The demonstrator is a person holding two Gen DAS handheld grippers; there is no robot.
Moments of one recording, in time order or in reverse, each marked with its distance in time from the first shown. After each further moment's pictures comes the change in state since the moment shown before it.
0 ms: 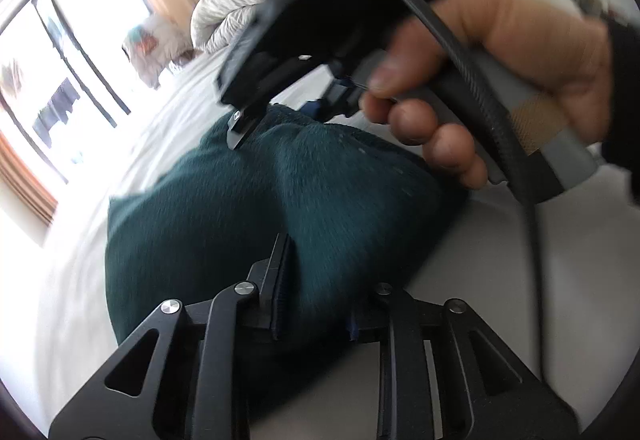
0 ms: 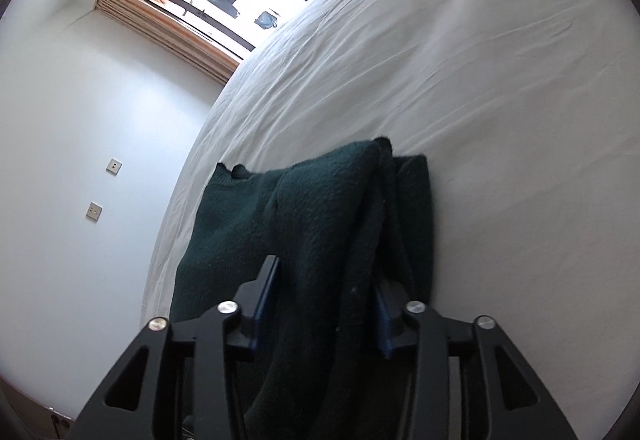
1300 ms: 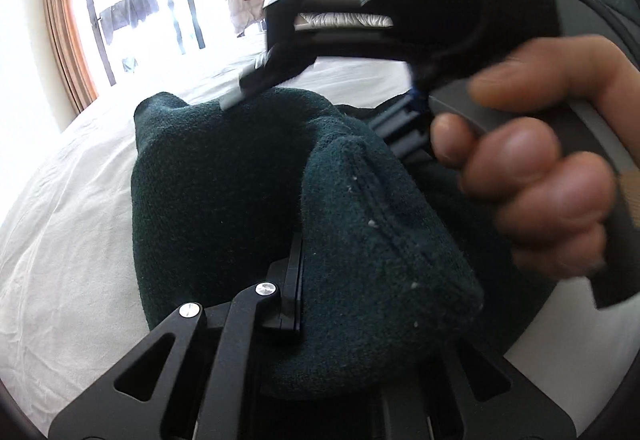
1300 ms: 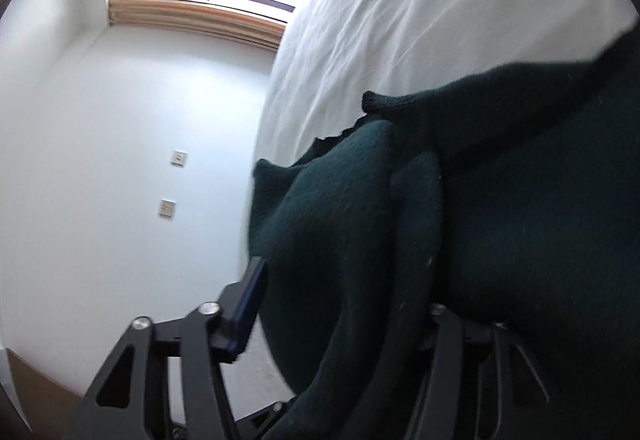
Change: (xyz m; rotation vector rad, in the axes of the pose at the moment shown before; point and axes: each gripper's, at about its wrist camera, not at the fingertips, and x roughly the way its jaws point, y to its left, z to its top) left arm 0.040 0.107 -0.028 -0.407 -0.024 0.107; right arm 0.119 0.083 0.015 0.128 0.172 0.269
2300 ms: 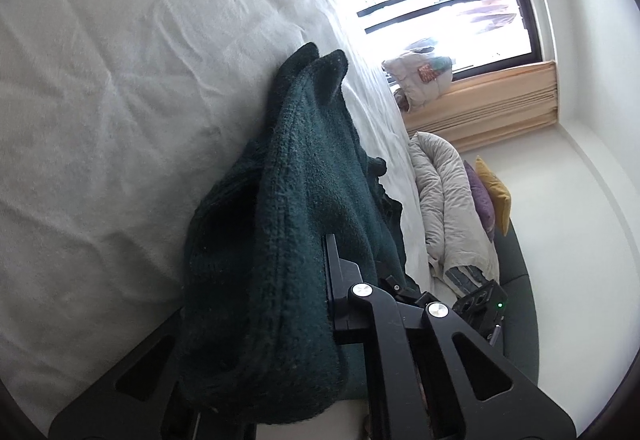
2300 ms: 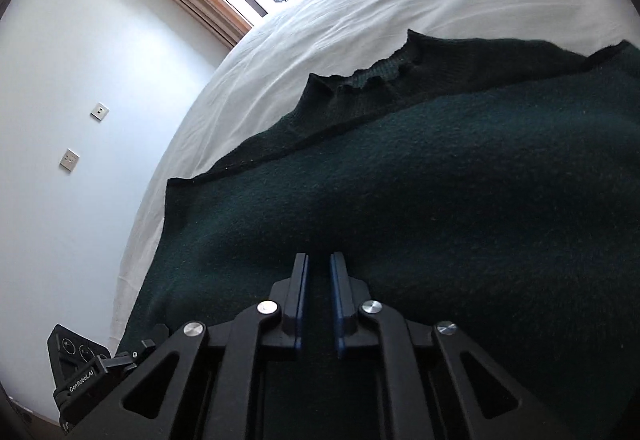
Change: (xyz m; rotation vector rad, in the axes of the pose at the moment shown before) left arm -0.067 0.251 -0.153 -1.286 -0.093 -0.326; right arm 0.063 0.050 -0.096 -0.192 -0.132 -0.341
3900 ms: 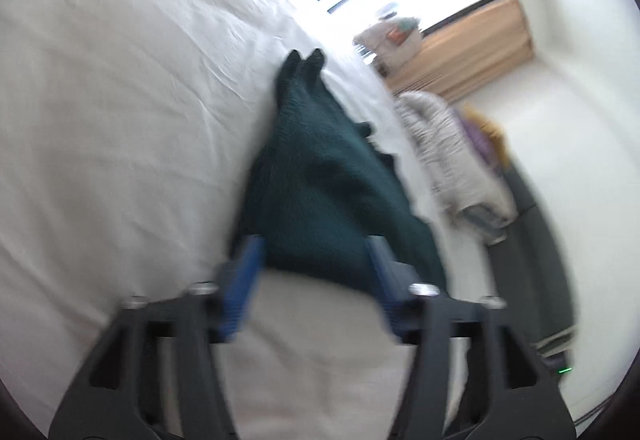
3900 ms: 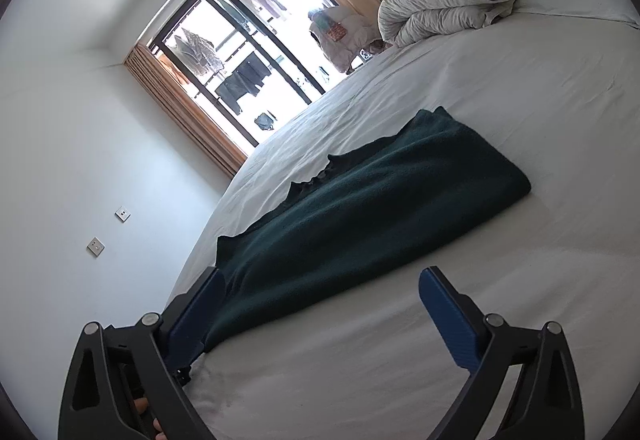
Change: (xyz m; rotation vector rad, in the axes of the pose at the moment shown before) left arm -0.132 0.019 -0.041 0.219 0.059 -0.026; right arm -0.220 -0.004 -0.166 0.070 -0.495 -0.037
